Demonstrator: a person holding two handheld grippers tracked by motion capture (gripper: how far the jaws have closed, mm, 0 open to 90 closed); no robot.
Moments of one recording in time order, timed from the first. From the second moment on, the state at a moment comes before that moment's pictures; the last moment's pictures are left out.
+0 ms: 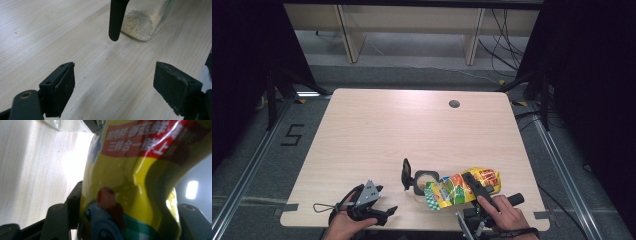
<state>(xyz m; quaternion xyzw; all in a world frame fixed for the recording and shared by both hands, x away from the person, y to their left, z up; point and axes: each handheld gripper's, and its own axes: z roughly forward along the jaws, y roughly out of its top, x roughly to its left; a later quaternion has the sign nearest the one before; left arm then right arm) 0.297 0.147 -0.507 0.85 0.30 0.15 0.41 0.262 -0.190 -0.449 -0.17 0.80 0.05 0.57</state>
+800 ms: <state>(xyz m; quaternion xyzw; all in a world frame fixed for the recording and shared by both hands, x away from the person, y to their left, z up) 0.297 0.147 -0.507 0.85 0.30 0.15 0.41 0.263 -0.186 -0.449 -0.20 0.78 0.04 0.59</state>
